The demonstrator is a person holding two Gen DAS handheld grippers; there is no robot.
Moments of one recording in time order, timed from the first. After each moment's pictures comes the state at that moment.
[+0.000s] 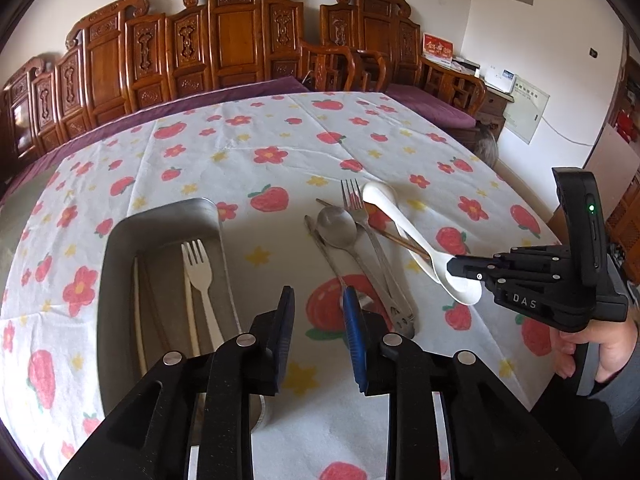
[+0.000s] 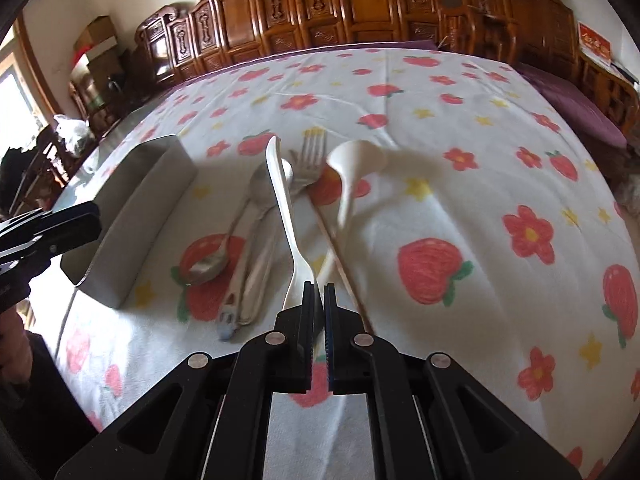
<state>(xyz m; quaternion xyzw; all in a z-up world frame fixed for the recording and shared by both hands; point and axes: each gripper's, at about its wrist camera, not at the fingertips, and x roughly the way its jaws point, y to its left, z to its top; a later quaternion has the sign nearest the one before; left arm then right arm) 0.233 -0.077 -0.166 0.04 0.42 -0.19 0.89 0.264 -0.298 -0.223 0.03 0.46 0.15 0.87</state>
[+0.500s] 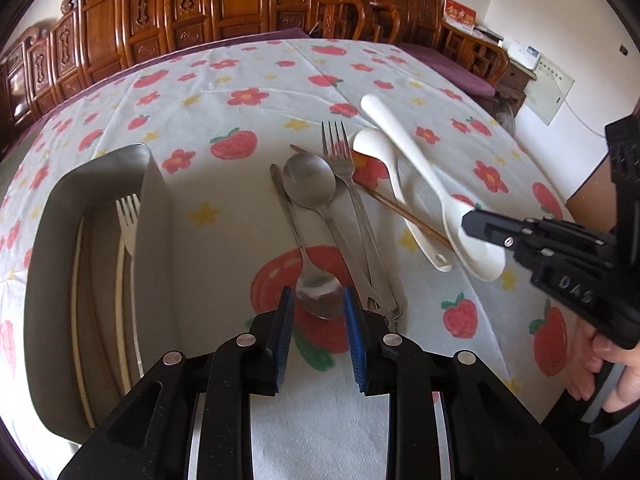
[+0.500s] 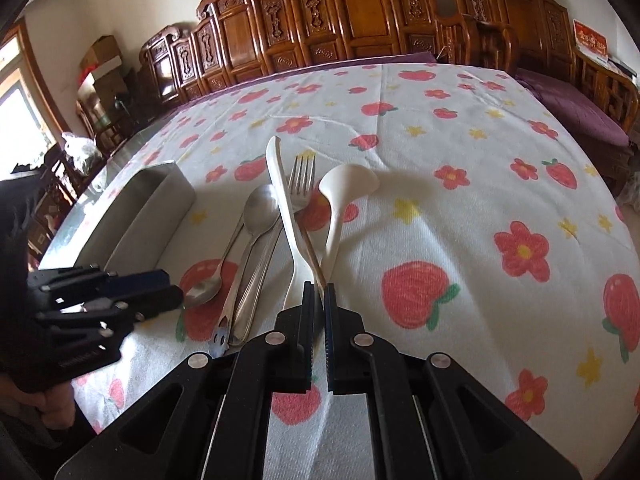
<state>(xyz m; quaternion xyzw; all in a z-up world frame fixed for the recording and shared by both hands) 0.258 -0.129 -0.215 0.04 0.49 -0.16 0.86 0.274 -0.317 -0.219 0.06 0.44 0.16 0.88</state>
